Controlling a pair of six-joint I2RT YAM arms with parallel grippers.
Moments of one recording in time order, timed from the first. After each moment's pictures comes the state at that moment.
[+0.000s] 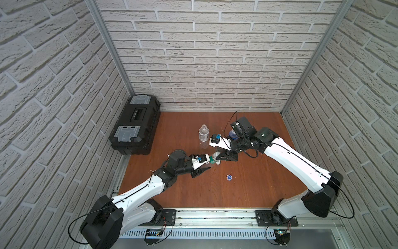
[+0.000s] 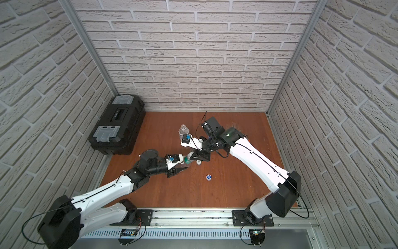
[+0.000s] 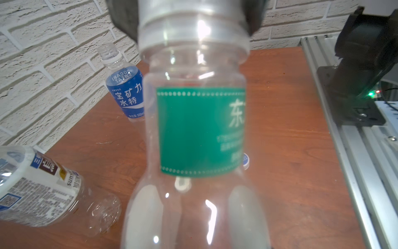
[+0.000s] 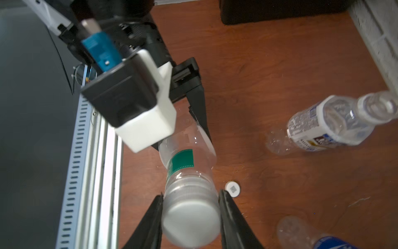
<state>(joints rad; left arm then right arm) -0.67 1.05 0.45 0.20 0.46 0.46 0.64 1.48 1.49 -1.00 -0.47 -0.44</state>
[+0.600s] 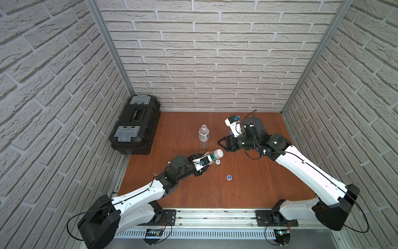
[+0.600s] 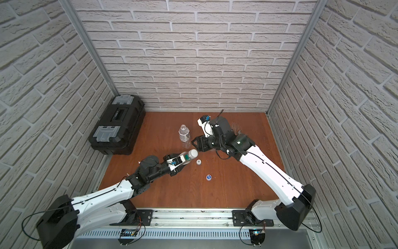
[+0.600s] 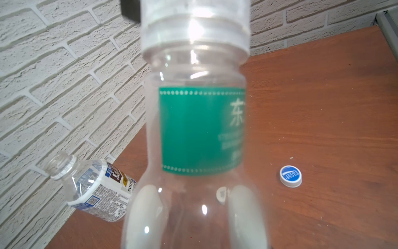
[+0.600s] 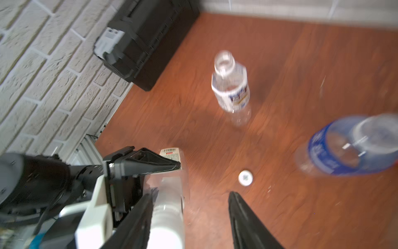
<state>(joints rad) -0.77 1.04 0.40 0.41 0.17 0.49 0.63 1.26 1.37 -0.70 -0.19 0.32</state>
